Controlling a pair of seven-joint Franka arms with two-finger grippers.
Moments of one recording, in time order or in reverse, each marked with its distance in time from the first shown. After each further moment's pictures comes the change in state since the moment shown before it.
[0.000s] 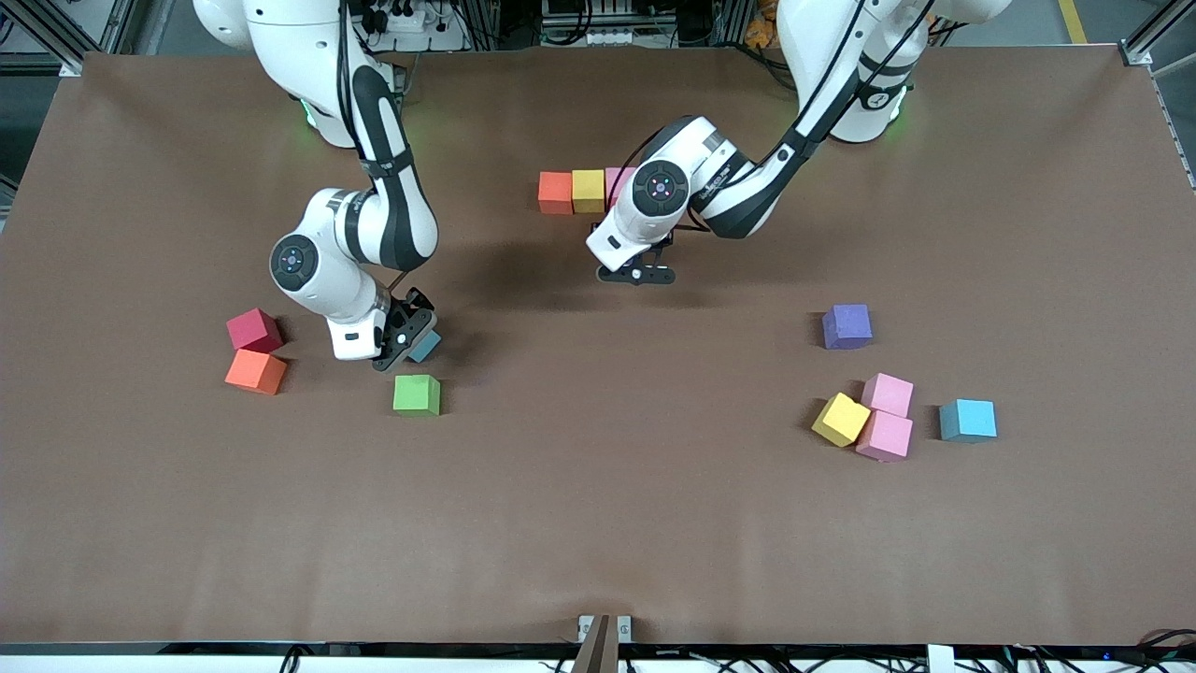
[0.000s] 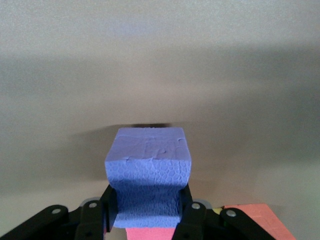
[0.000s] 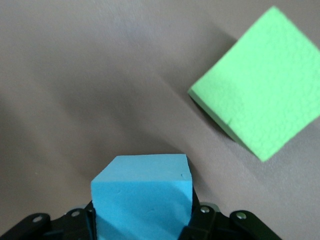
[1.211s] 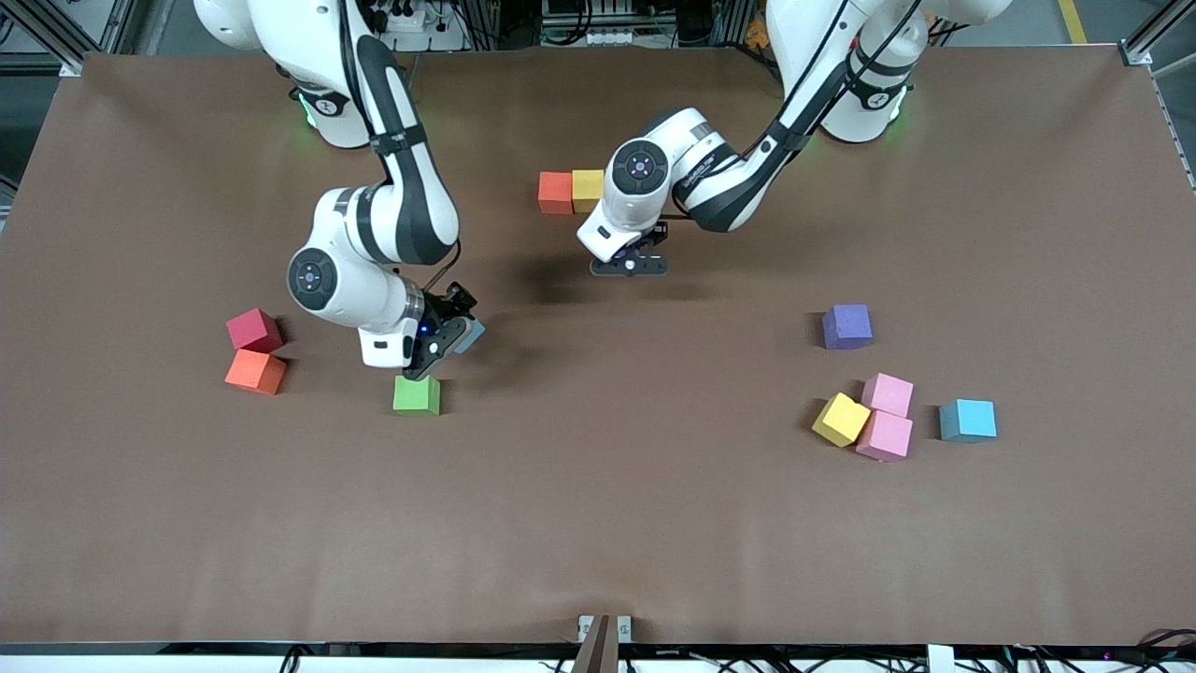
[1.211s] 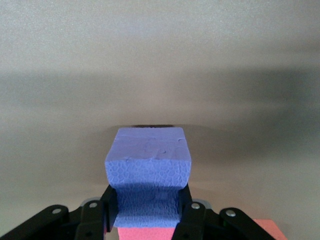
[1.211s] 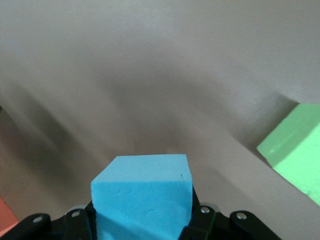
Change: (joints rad) left arm -0.043 0.001 0.001 -0.001 0.118 0.019 -0.153; right arm 0.033 -0.010 0.006 0.189 -0.042 -0.260 0.281
